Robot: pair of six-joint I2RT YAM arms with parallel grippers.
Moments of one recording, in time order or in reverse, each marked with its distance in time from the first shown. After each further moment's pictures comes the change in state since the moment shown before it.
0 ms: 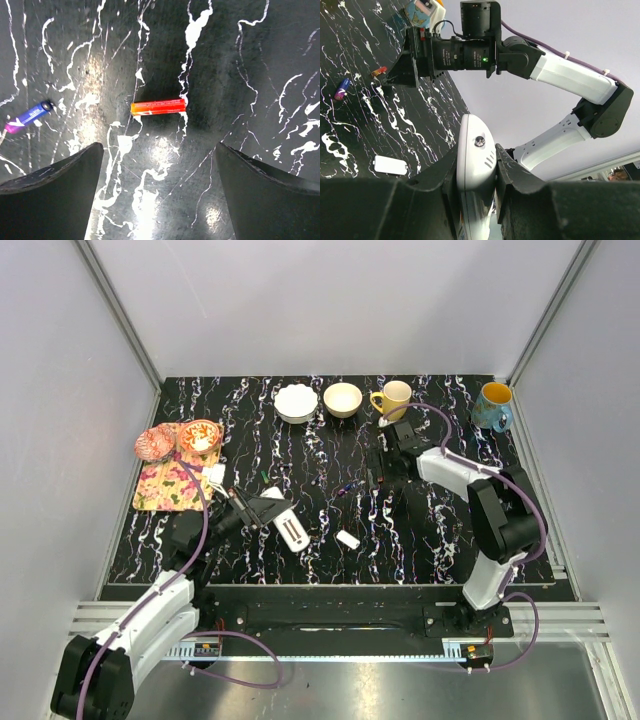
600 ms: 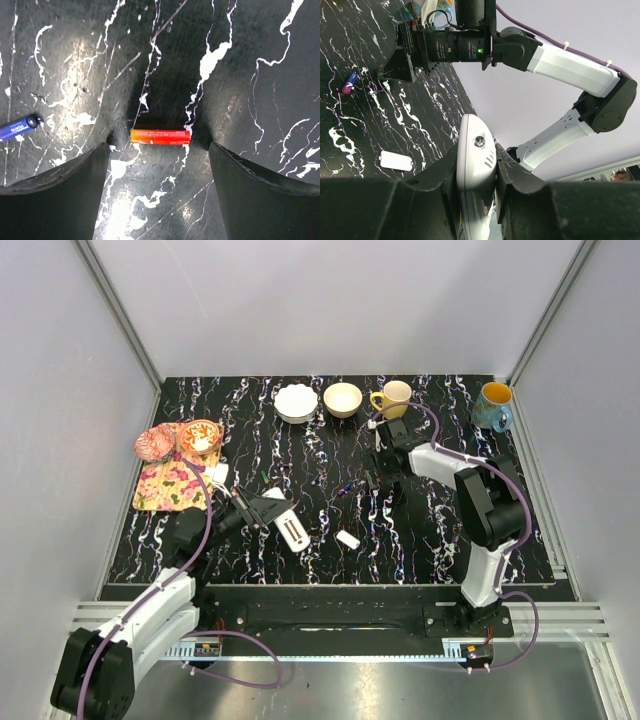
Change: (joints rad) left arm 0.000 0.037 0.000 0.004 0.002 0.018; right arm 0.001 0.112 0.049 0.027 -0.032 -0.168
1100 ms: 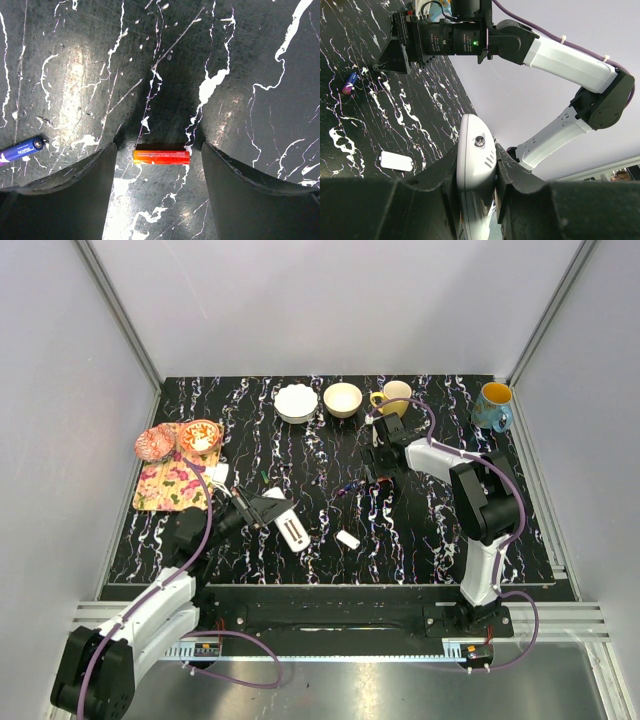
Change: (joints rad) left arm 0.000 0.015 0.000 0.013 0.001 0.000; right arm 0.000 0.063 0.081 -0.011 0.006 0.001
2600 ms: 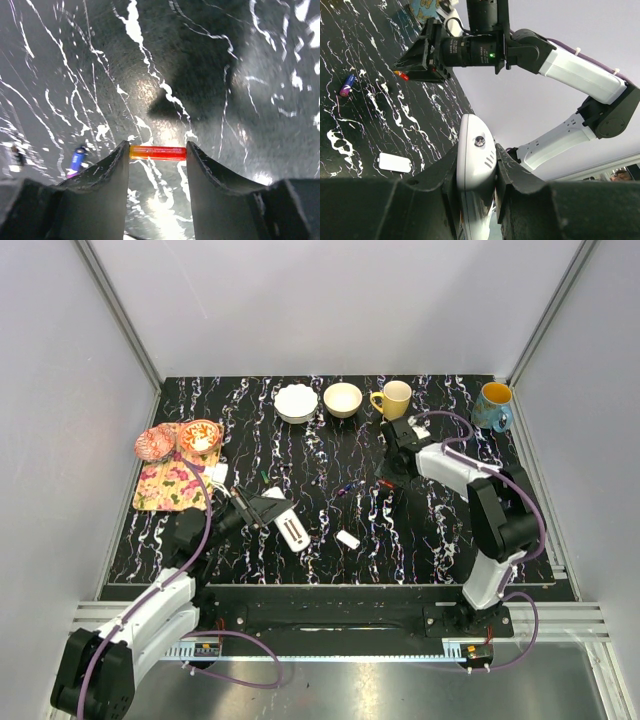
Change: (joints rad) left arm 0.000 -0.008 0.000 0.001 0.000 -0.002; right arm 0.002 -0.132 -0.084 -0.105 0.122 0.648
